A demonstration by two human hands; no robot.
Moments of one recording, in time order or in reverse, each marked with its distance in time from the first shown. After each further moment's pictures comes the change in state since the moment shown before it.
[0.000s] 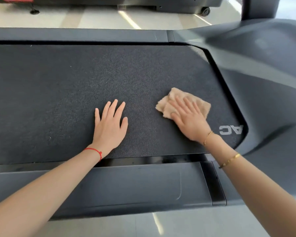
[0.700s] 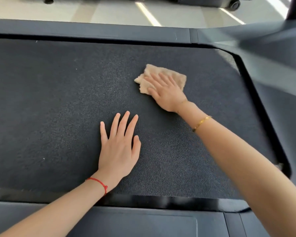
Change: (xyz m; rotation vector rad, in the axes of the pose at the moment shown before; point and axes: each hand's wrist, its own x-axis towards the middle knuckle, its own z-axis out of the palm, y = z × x) left_hand 0.015 0.014 0.005 0.134 -0.037 -0.042; right_hand 0.204 -0.053 0.007 0.017 -0.082 -0.212
